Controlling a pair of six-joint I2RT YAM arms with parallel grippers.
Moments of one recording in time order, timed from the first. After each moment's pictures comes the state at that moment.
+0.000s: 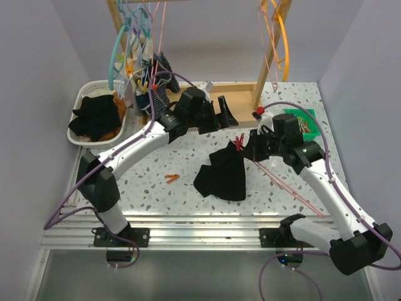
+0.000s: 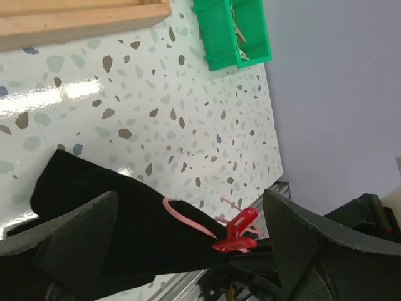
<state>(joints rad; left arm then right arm) -0.73 1.71 1.57 -0.38 0.16 -0.88 0.37 1.08 1.06 -0.71 -0.32 0.21</state>
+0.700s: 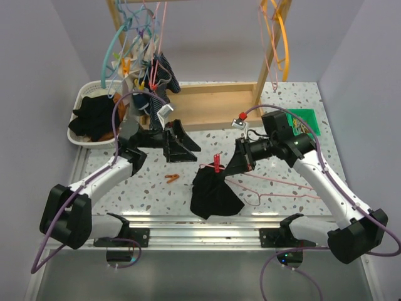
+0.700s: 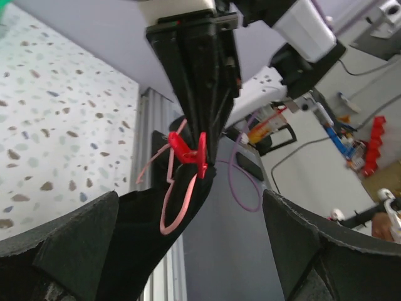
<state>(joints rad) -0.39 1.29 0.75 0.72 1.19 -0.93 0.42 1.17 1.14 -0.82 -1.01 0.25</state>
